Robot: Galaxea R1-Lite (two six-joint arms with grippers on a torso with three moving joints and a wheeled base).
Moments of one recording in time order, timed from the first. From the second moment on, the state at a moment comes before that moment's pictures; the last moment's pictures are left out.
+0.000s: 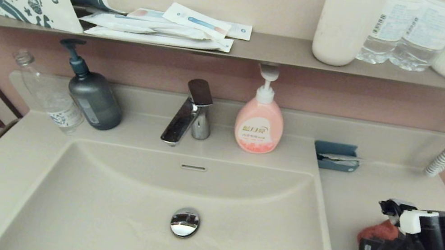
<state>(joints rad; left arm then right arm) 0.00 0.00 0.00 0.00 0.04 -0.13 0.31 1.72 -0.49 -0.52 -0.26 0.28</state>
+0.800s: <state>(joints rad) 0.00 0.00 0.00 0.00 0.04 -0.13 0.11 1.71 -0.65 -0.37 -0.27 0.21</state>
